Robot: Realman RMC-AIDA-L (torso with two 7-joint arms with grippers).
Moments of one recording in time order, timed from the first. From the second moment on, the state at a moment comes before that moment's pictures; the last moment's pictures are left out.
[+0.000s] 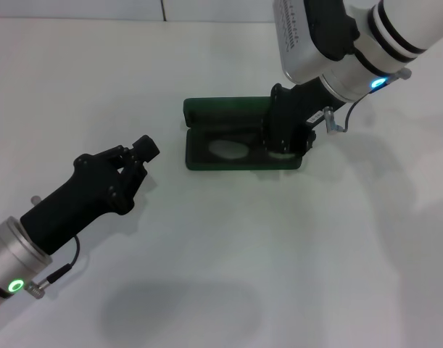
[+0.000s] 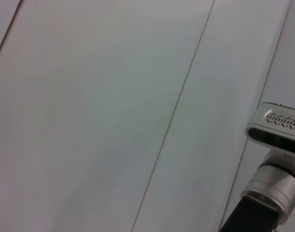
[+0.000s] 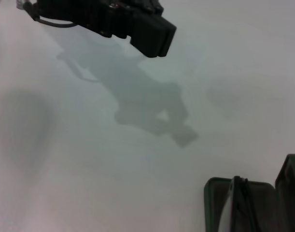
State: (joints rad) left arm -0.27 -2.08 1.15 0.19 1.02 1.61 -0.87; right arm 1.14 2.02 -1.43 -0.61 -2.18 -1.24 1.65
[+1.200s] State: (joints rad) left arm -0.29 -2.08 1.15 0.18 1.02 1.60 -0.88; right arm 1.14 2.02 -1.42 -0.57 -2.14 -1.18 1.62
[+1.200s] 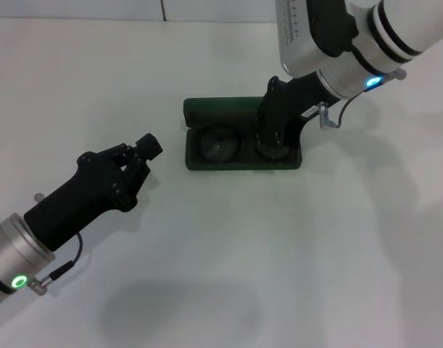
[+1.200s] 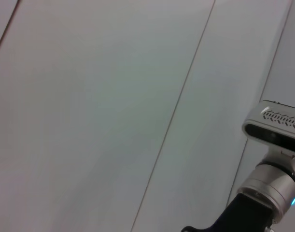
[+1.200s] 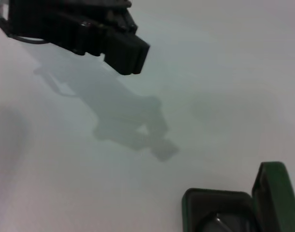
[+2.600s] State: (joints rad) left arm -0.85 -1.93 1.14 0.45 1.66 1.18 -1.47; right arm 0.29 2.02 -1.21 -0.91 -1.47 -1.57 1.45
